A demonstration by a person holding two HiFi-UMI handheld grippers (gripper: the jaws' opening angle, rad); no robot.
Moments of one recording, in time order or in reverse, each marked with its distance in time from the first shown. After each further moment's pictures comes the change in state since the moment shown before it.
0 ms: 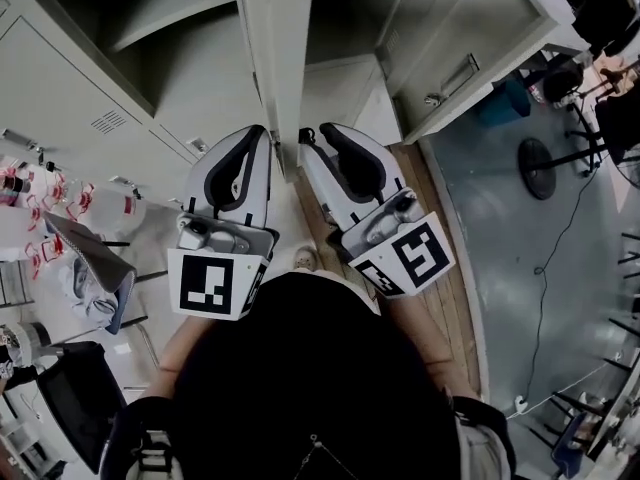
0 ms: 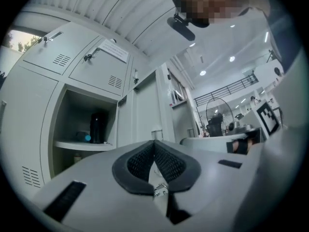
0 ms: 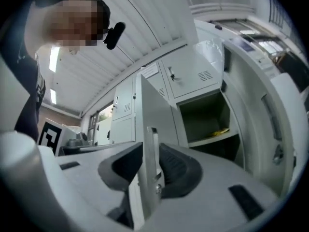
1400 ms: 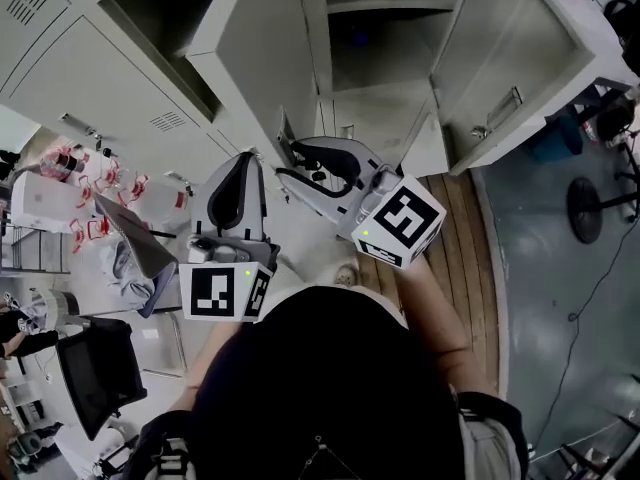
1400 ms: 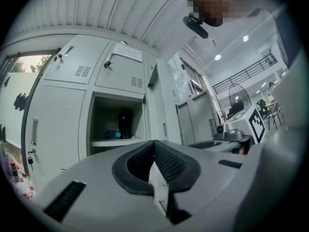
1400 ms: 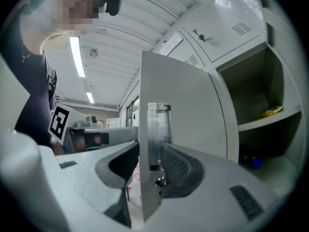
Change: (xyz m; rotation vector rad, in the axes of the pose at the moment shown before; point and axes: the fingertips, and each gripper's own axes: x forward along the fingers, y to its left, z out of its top) left arm -0.042 0.065 -0.012 0.054 0.111 0.264; right arm 0.068 0.055 -0.054 -0.008 0.173 0.487
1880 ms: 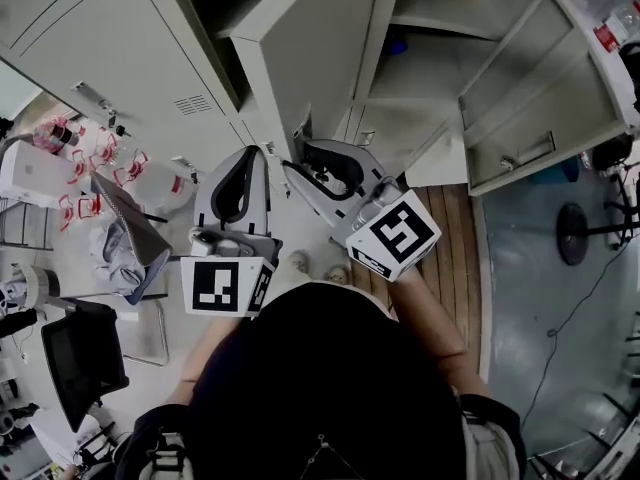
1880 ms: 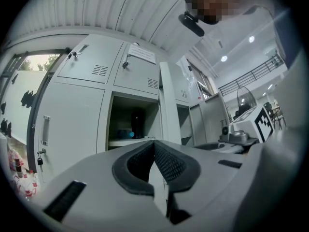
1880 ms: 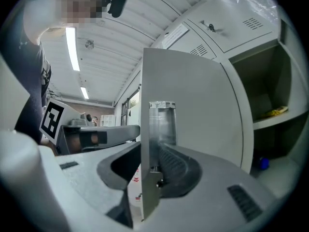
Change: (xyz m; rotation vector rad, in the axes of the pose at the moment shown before) left arm -0.016 0.073 -0.002 -0.042 -0.013 0.060; right arm 0.071 0.016 -0.002 -0.015 0.032 -0.060
